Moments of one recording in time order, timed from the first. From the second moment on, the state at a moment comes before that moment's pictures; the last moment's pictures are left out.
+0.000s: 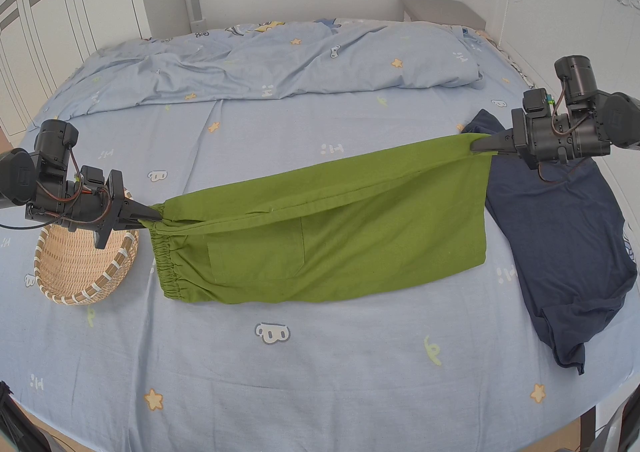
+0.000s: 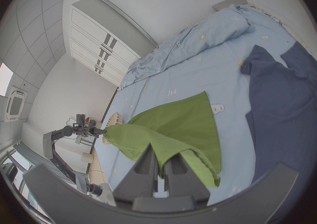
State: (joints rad) left arm 0.13 1.80 -1.30 0.32 -0.72 -0.51; right arm 0.10 1.91 -1.69 0.39 0.69 0.18
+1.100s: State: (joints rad) left arm 0.17 1.94 -1.39 0.27 -0.71 -0.50; right arm 0.11 2.21 -2.00 0.38 0.67 0.15
